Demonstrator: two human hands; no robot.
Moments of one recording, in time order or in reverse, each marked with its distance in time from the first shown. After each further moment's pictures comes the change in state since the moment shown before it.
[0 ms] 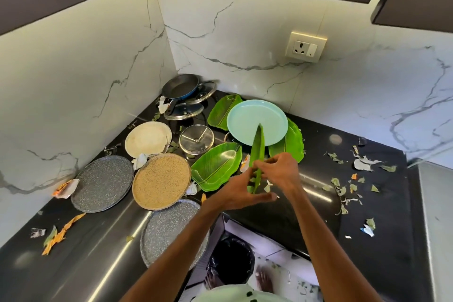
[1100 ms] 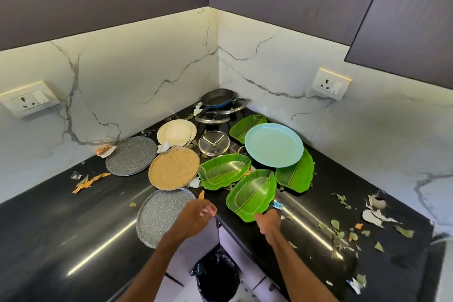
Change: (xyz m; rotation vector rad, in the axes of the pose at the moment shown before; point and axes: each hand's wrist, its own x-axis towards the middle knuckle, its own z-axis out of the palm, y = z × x) left_hand -0.097 -0.042 0.063 0.145 0.605 -0.256; right_hand 0.045 0.168 0.061 -0.133 -0.251 0.198
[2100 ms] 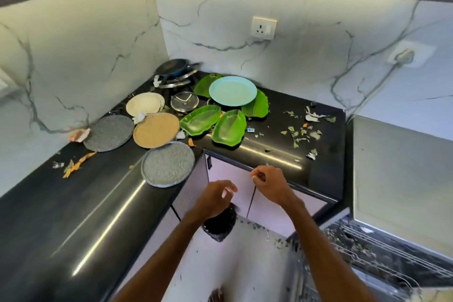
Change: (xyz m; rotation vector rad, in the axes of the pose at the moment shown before) left_hand -0.192 -0.003 0.039 0.020 -0.251 0.349; right_hand -0.282 0.105 -0.014 -0.122 0.194 -0.535
